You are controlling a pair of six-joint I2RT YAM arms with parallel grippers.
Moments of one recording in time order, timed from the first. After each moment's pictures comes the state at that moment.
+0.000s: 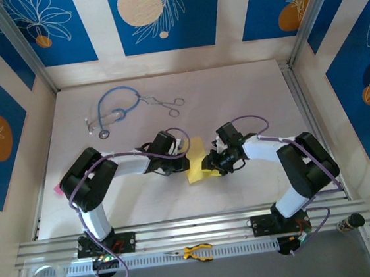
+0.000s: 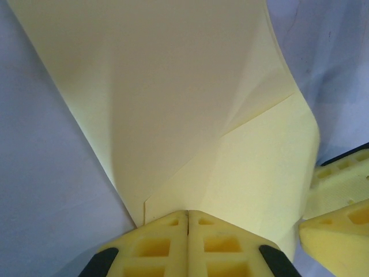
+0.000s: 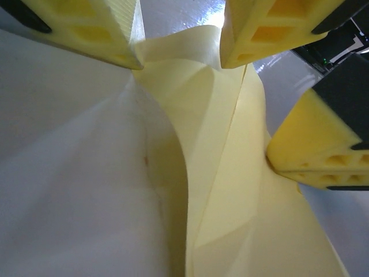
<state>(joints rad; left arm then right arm) -0.71 1.80 0.87 -0.04 0.43 -0.67 0.49 1.59 0.73 -0.35 -0.58 0.78</state>
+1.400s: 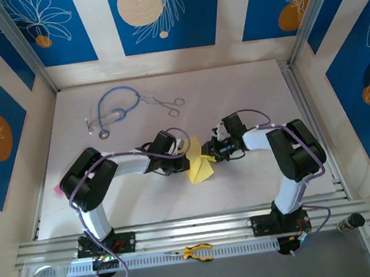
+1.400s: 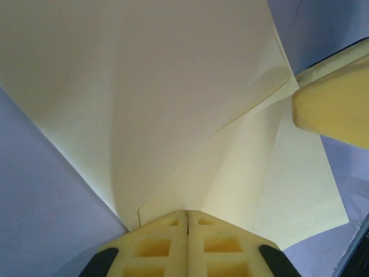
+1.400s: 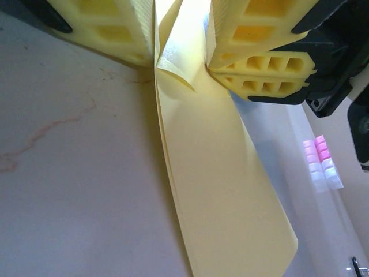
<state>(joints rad) -0.71 1.80 0.88 -0.05 0.44 -0.68 0.35 1.76 0.78 -0.09 -0.75 0.75</state>
